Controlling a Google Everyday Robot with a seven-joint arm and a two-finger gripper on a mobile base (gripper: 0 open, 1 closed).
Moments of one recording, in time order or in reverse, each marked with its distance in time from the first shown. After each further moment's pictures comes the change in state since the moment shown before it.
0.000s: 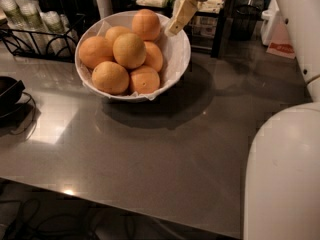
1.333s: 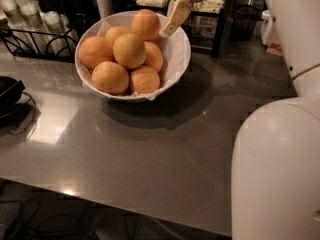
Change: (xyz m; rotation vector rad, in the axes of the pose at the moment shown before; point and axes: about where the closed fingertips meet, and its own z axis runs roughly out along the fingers) arm -0.007 0.007 0.014 -0.060 -0.007 -0.025
